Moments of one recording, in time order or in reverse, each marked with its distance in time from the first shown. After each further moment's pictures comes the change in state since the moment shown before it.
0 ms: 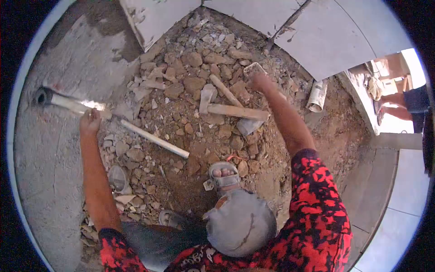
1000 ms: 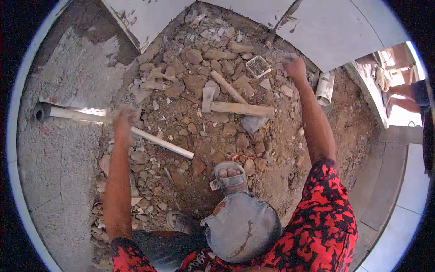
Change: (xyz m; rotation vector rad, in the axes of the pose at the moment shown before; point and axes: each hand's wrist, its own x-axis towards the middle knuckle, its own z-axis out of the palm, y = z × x) left_hand -0.146 -0.133 0.113 0.734 -0.194 0.161; right_hand -0.038 0.080 -0.016 0.513 0.631 0.294
